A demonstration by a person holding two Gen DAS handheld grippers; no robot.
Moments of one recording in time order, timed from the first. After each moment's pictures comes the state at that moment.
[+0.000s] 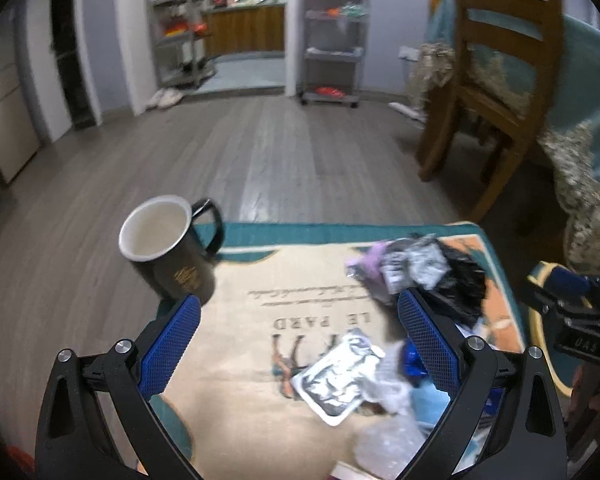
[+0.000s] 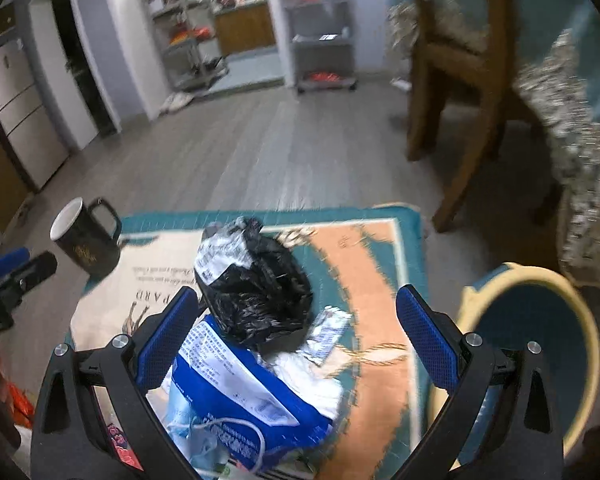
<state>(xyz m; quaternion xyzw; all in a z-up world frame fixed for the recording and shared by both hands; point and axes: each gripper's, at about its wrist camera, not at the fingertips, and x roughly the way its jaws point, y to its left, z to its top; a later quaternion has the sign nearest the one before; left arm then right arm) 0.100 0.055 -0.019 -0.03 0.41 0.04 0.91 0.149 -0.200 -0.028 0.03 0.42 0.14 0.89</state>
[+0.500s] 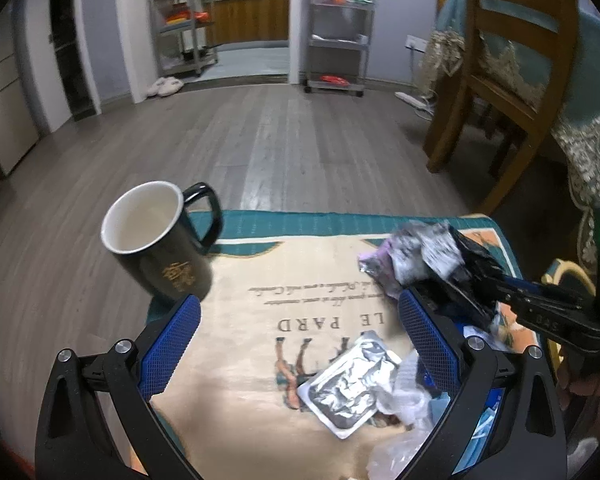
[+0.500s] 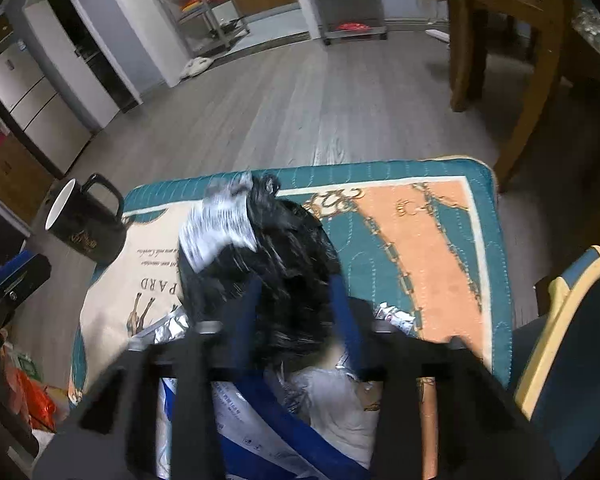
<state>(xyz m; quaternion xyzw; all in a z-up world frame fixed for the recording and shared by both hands) 0.118 0.054 -0.037 -0.02 0.42 0.03 0.91 0.192 -0.181 -0.082 0.07 0.49 0.19 0.84</state>
